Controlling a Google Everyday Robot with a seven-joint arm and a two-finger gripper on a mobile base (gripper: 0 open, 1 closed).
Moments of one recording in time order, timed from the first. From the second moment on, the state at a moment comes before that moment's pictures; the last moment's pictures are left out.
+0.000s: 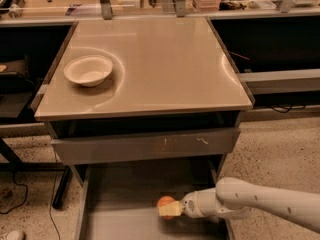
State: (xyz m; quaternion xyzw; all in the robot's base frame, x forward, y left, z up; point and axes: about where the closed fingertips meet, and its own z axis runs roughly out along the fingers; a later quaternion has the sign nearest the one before) arm 0.440 -0.044 0.406 -0.15 0.90 0.39 0.14
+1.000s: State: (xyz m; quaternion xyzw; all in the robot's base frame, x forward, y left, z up) arm 0.455 0.007 0.371 -0.14 0.88 0.44 0.13
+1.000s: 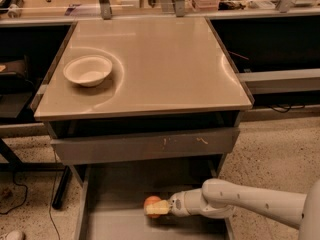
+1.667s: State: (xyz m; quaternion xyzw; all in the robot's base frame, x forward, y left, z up) arm 0.456 0.013 0.366 -0.13 0.87 0.46 0.13
